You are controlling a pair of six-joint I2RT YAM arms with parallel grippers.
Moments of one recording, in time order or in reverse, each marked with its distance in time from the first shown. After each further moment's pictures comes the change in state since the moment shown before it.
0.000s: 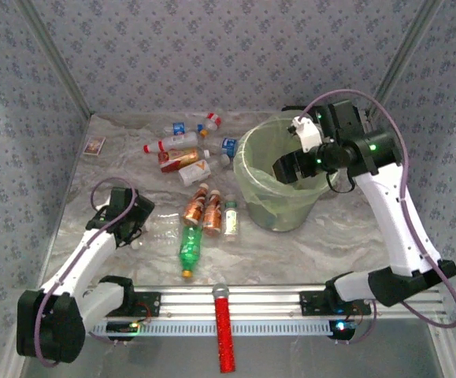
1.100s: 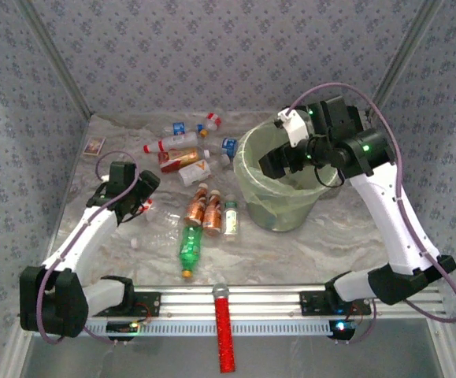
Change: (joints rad) left arm 0.000 0.157 0.220 0.069 0.084 0.134; right arm 0.084 0.032 0.031 0.128 -0.037 -0.027
